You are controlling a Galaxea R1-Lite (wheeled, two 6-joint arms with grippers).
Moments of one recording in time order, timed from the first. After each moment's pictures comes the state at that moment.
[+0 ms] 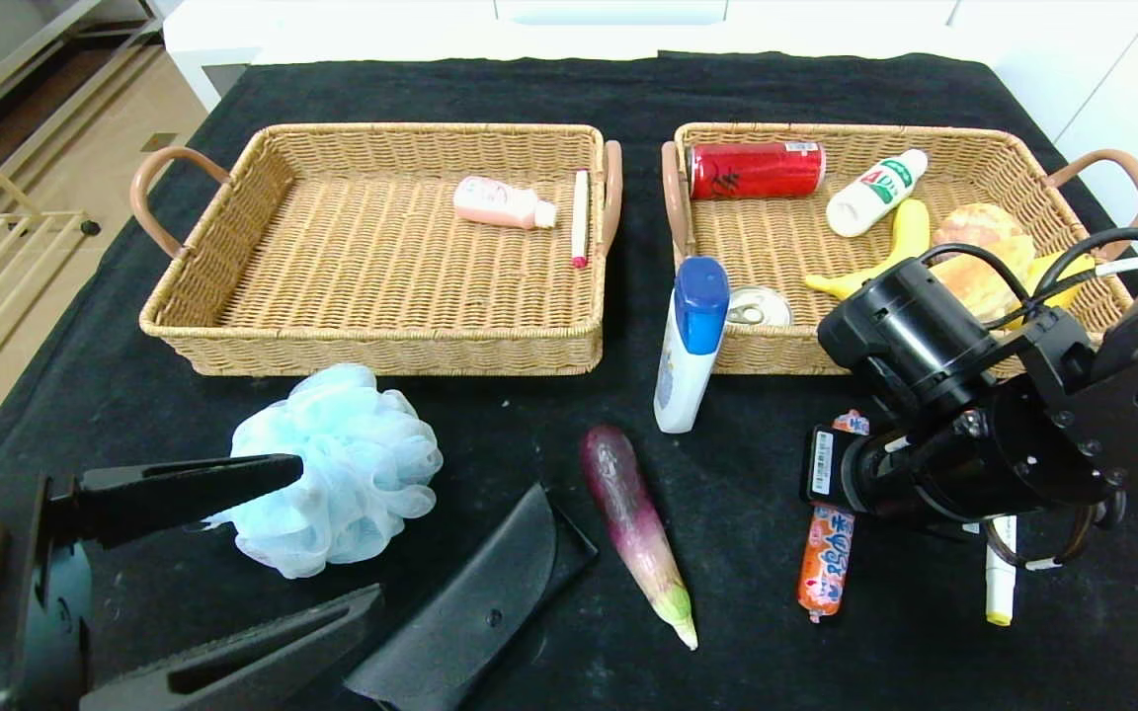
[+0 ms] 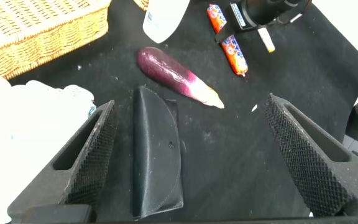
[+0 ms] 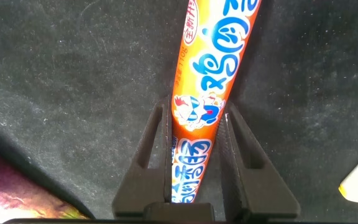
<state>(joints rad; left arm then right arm) -0.63 0.97 -0.65 -0.17 -0.19 0.00 0.64 1.79 -1.39 0.60 -0.32 0.82</state>
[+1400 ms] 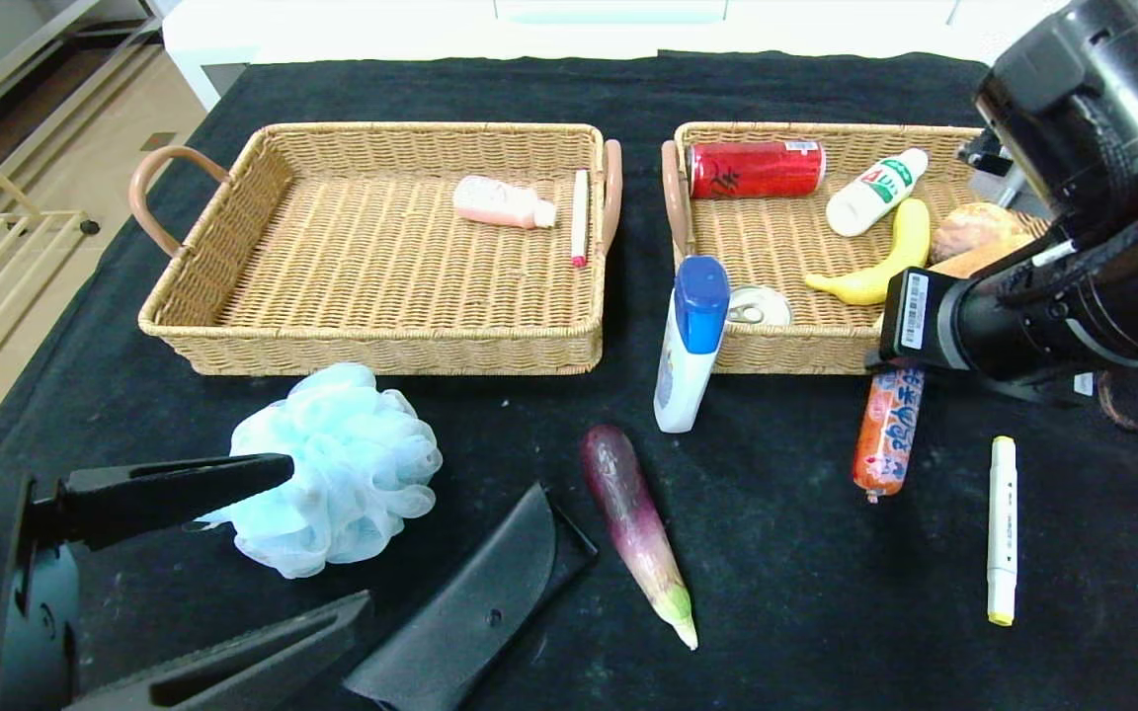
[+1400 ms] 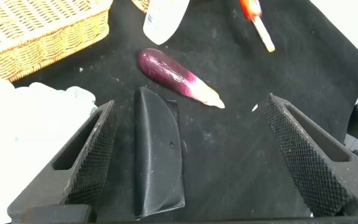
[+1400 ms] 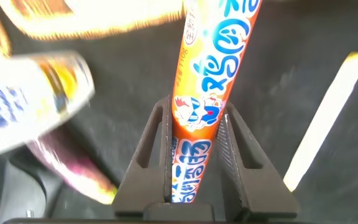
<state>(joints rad) -0.63 0.95 -0.65 -0.17 -0.19 0.02 0.61 1.71 -1.77 0.84 -0.38 0.71</state>
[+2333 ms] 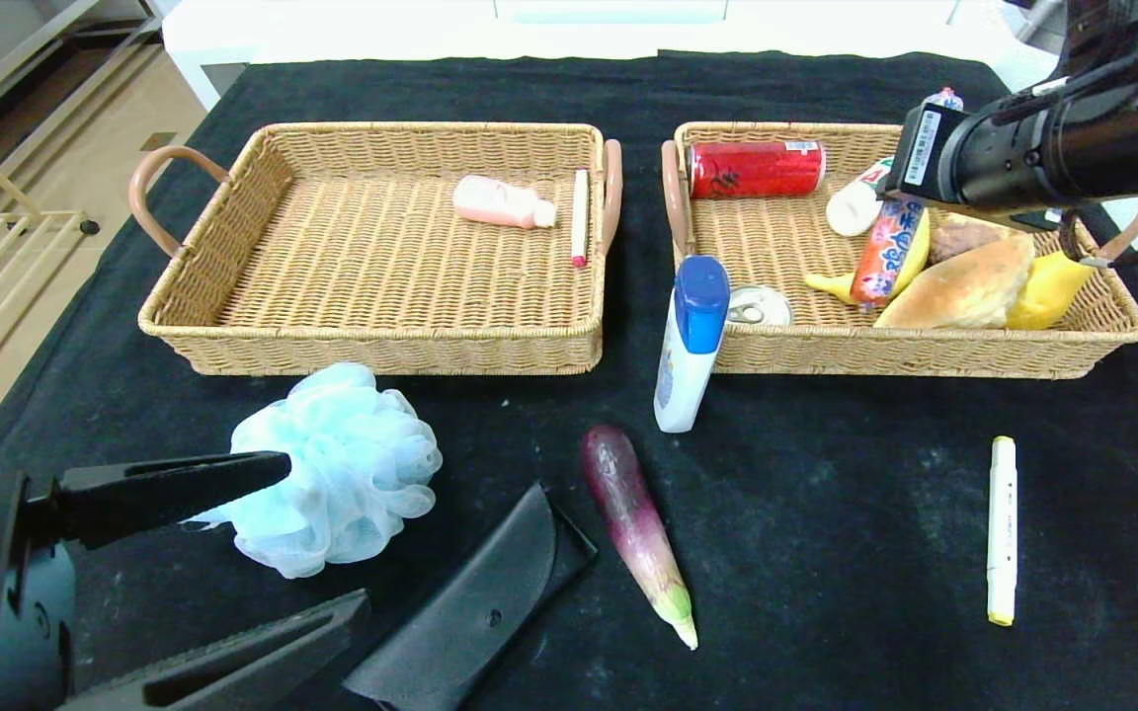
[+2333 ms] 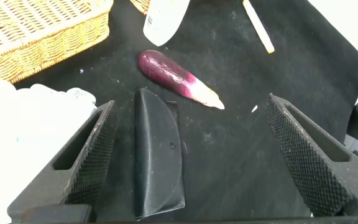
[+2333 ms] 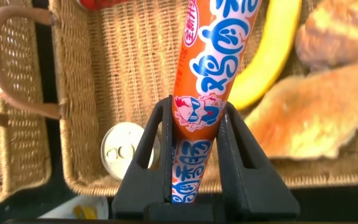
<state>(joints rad) -0.63 0.95 -0.65 -0.17 -0.19 0.02 0.43 1.82 -1.97 0.49 -0.36 0.39</state>
